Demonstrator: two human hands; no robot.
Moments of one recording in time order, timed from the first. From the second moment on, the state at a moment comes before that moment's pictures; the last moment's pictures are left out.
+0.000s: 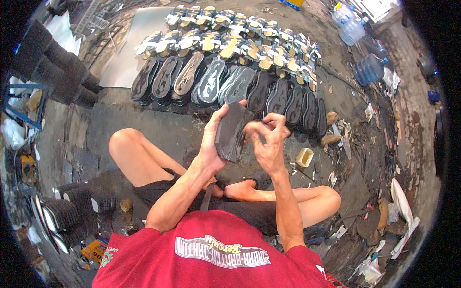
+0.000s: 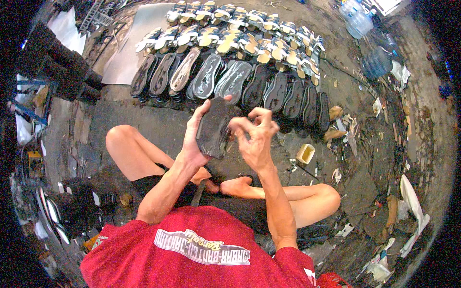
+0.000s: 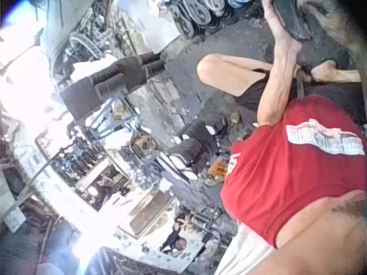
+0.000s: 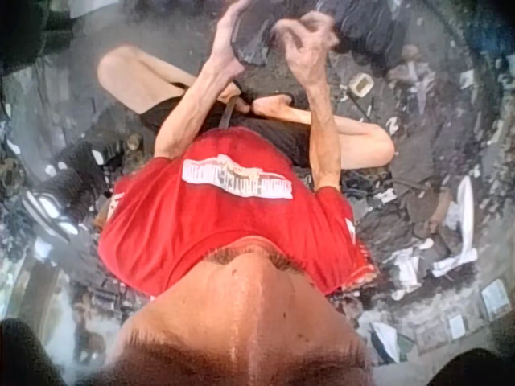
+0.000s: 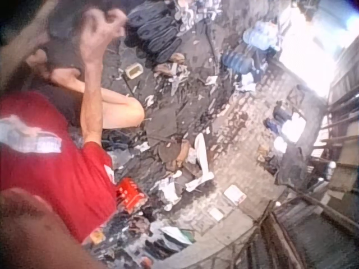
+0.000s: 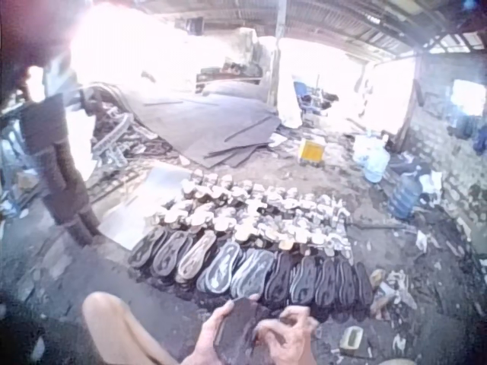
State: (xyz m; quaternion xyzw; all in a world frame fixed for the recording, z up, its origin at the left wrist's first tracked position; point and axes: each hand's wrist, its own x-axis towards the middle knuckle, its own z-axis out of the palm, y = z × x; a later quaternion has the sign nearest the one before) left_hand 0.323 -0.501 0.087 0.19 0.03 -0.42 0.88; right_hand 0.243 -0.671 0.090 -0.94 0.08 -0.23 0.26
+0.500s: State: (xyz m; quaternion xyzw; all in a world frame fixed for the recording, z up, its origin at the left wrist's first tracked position) left_hand 0.342 -0.487 0.099 0.10 0.00 -0.35 0.93; right_hand 0.197 -0.620 0.118 -0.97 -0.06 -0.12 0.21
